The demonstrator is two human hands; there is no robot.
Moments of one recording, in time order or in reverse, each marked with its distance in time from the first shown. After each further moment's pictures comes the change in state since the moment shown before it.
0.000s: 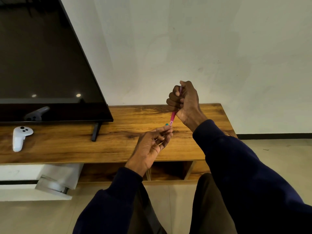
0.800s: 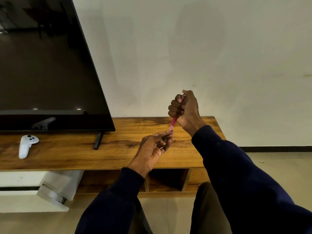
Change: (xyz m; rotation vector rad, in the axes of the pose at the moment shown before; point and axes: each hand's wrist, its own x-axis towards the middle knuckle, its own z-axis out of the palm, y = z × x) left_hand -0.028 0.004 0.020 0.025 -0.061 0.028; right_hand -0.026 -0.021 0.011 0.079 0.031 -0.013
